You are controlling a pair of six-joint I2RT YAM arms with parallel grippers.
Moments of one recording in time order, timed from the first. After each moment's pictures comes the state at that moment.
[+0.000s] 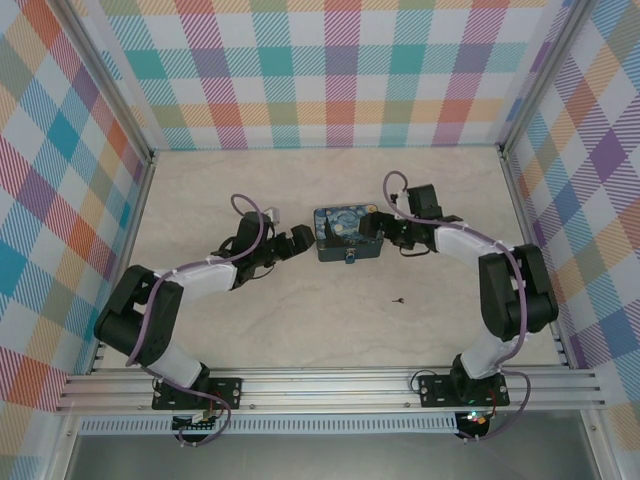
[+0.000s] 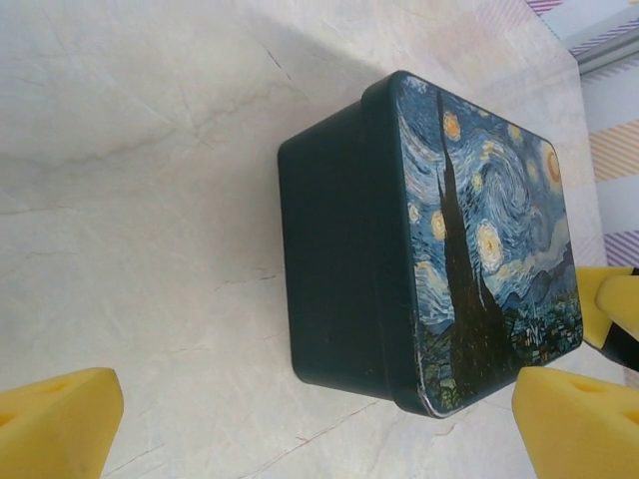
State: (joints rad) left arm -0.46 1.52 0.74 0.15 0.20 -0.78; right arm 0.33 1.71 1.03 -0.20 -0.46 0.46
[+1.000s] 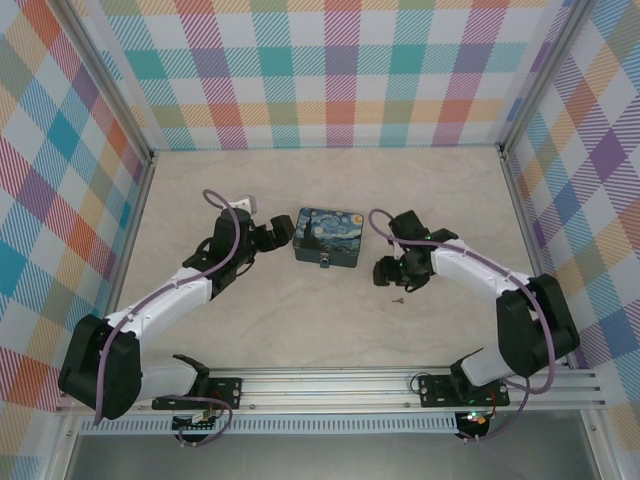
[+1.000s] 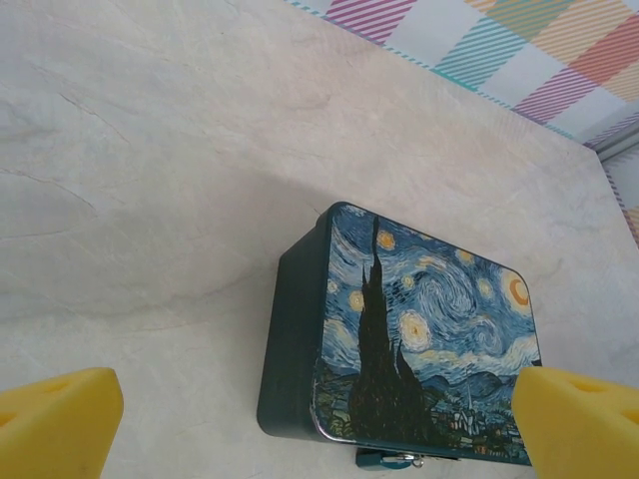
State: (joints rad) left arm -0.43 1.25 0.74 -0.01 -0.03 -0.62; right arm 0.45 1.51 0.89 -0.78 -0.09 0.42
